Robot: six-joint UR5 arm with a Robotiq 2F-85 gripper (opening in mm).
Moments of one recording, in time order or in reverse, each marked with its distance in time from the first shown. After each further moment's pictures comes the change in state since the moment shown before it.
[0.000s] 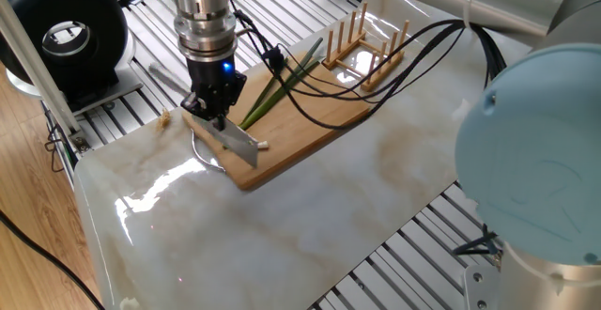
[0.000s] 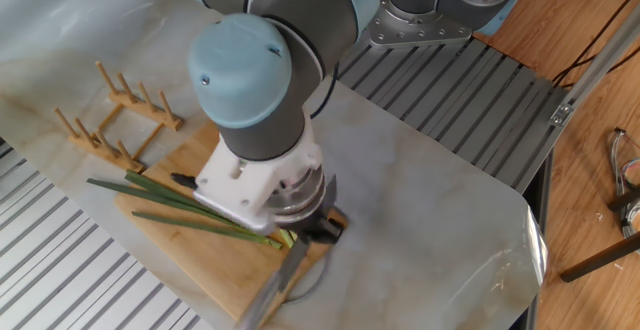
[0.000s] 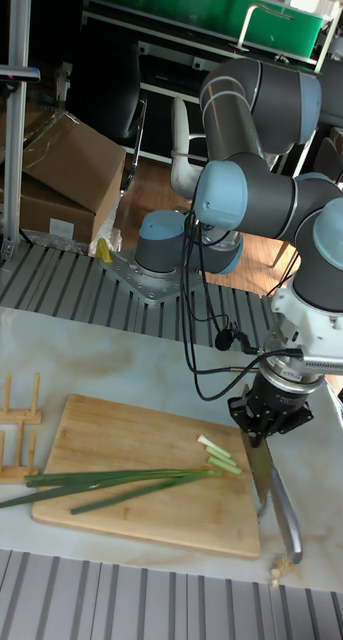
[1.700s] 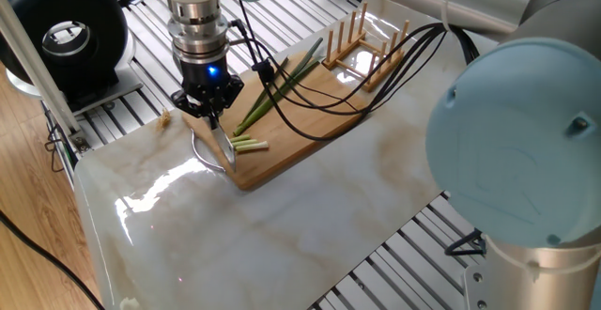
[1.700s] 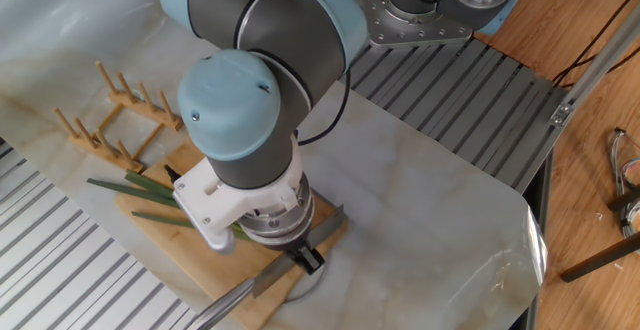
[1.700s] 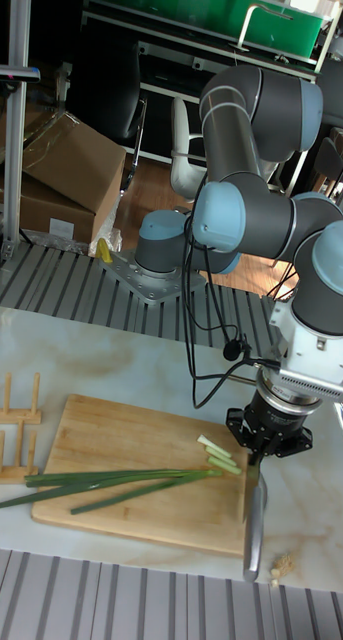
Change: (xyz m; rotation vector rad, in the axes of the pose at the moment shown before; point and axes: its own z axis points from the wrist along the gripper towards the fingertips) arm -0.021 -0.004 0.016 0.008 -0.006 0.280
